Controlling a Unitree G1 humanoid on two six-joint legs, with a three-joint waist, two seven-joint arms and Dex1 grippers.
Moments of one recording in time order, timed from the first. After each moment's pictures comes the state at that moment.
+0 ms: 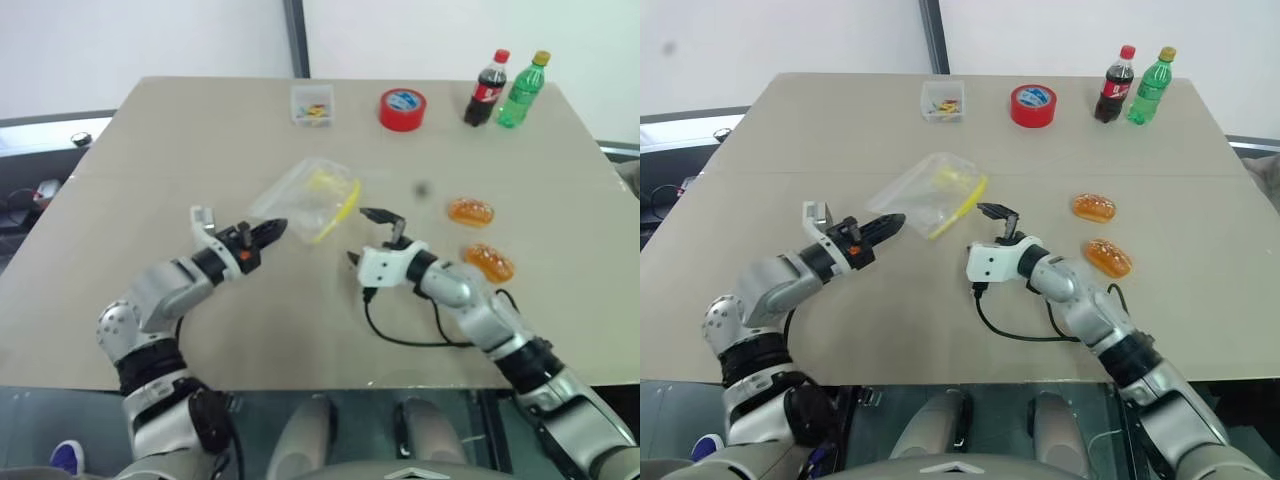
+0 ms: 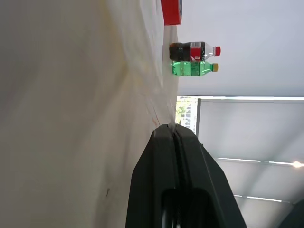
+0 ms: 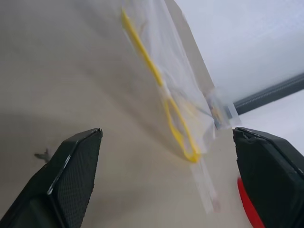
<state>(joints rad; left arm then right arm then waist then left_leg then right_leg) -0.45 0.33 0.65 0.21 -1.91 1.27 0.51 -0.52 -0.34 0.50 0.17 -0.52 -0.16 0.29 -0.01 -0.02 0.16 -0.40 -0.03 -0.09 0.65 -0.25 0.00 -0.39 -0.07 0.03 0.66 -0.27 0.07</state>
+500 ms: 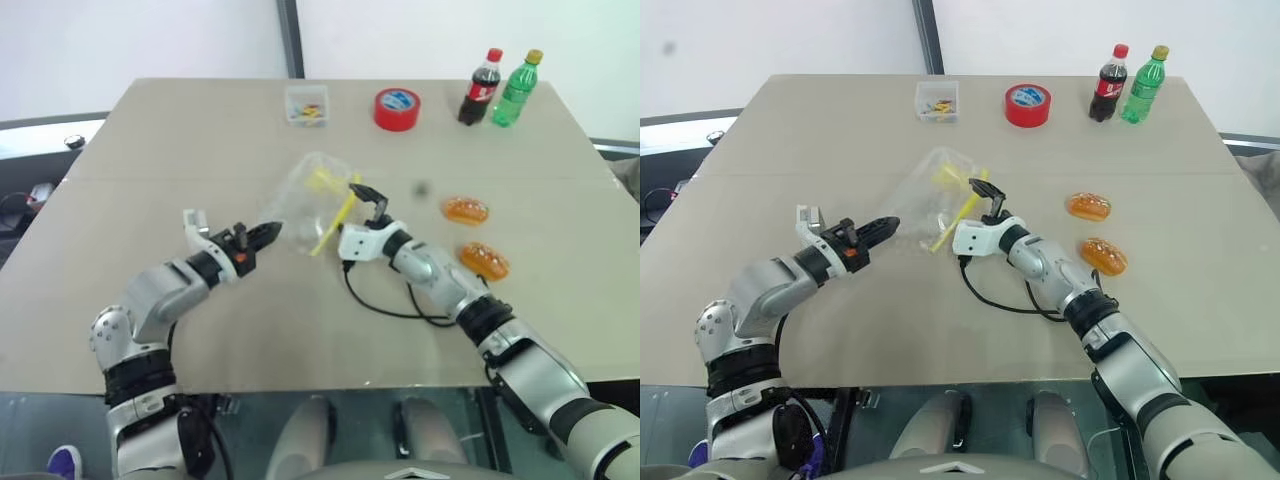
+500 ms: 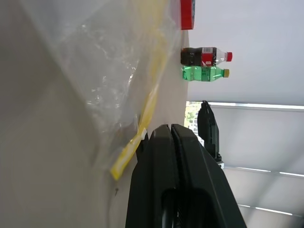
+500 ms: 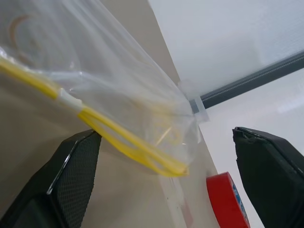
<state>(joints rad) -0.38 0.39 0.53 0.17 -1.93 1.12 0.46 -0.76 -0.20 0.51 0.65 -0.62 -0.36 0.01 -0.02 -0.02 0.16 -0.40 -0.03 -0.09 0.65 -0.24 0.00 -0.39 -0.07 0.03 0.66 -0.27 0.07</state>
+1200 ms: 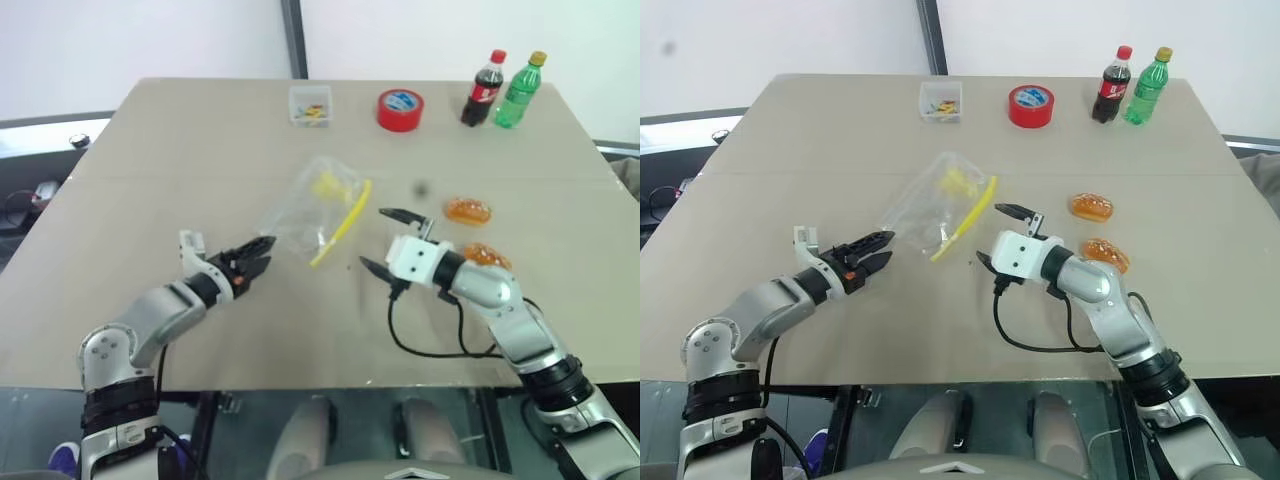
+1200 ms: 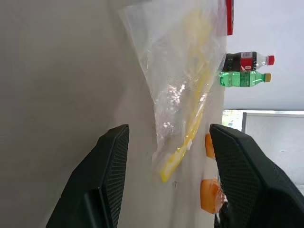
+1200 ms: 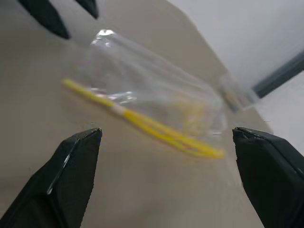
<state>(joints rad) -0.25 0.47 0.42 0.12 -1.79 1.01 0.30 -0.31 -0.48 0.31 -0.27 -0.15 0.07 0.66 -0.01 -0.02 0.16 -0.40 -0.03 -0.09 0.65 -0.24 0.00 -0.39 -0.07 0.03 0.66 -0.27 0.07</state>
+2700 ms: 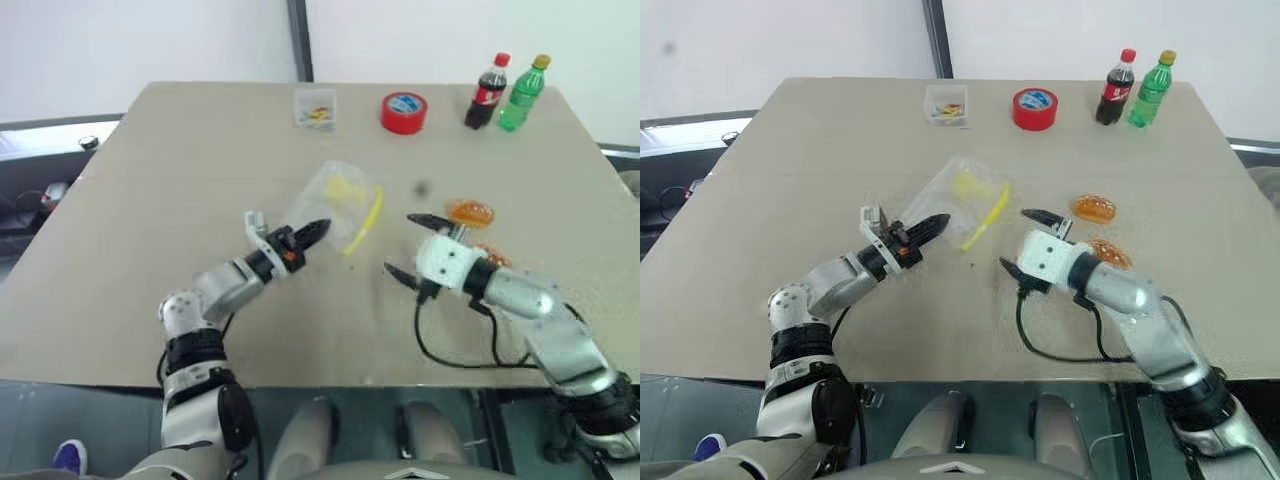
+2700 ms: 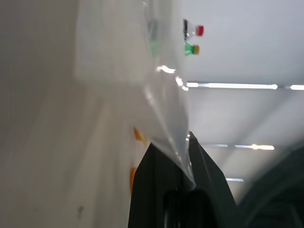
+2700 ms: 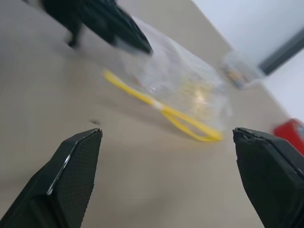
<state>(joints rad) -0.53 0.21 0.53 0.35 -1.62 1.27 0.06 -0.30 -0.56 0.33 -0.34 -0.18 0.20 0.53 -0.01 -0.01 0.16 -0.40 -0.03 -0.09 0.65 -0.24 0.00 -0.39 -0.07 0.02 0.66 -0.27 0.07</state>
